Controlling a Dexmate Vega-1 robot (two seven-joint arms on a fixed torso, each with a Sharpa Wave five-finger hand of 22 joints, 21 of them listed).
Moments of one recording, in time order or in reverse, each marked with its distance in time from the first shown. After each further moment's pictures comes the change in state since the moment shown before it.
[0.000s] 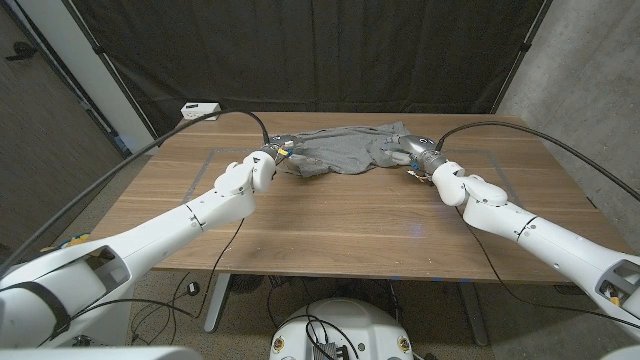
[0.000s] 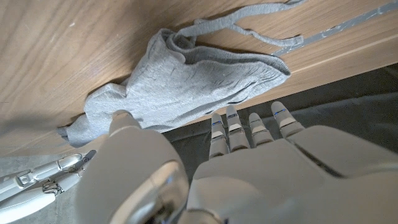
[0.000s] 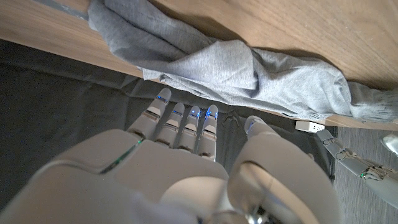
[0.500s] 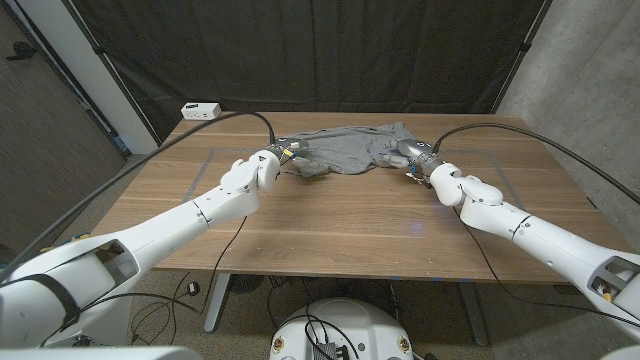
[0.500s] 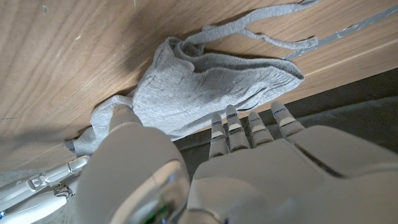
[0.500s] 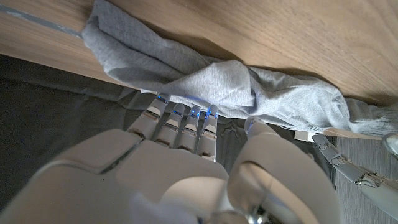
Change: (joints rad) left arm -0.040 -0.030 0.035 0.055 0.040 -0.028 -0.057; left_hand 0.040 0.001 -0.001 -0.023 0.019 0.005 0.005 0.000 0.000 0.009 0.002 0.004 0.000 0.016 -0.005 0.000 0.000 0.011 0.000 0.000 0.000; right arm 0.030 0.026 -0.028 0.058 0.001 0.007 0.027; right_hand 0.000 0.000 0.006 -0.008 0.000 0.000 0.000 0.000 0.000 0.004 0.004 0.007 0.000 0.000 0.000 0.000 -0.005 0.000 0.000 0.000 0.000
